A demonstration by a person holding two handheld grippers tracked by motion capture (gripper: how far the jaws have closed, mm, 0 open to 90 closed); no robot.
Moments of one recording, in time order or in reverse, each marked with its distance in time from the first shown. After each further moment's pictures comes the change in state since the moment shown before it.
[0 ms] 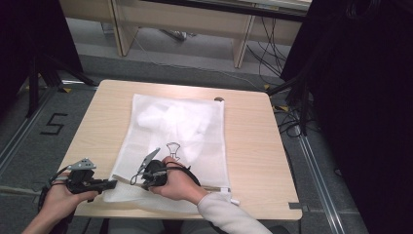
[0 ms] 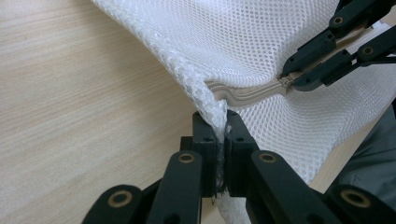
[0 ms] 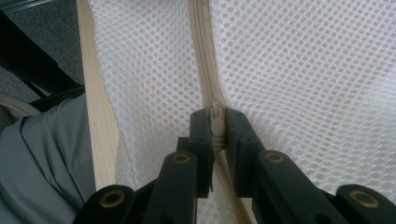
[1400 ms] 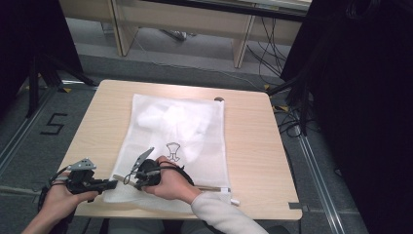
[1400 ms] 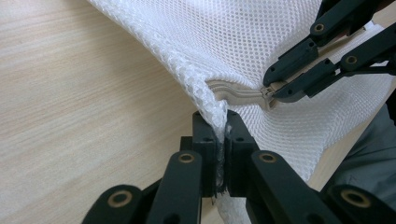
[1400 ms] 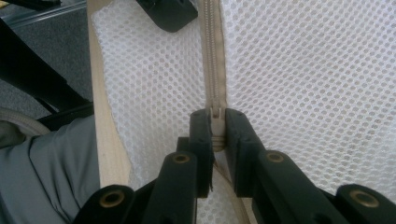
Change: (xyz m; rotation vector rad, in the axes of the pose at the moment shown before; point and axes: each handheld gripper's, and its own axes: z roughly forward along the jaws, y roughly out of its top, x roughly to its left) left arm -0.001 0.000 -0.001 -0.006 -0.014 0.006; right arm 0.004 0.014 0.009 -0.032 0.019 -0.010
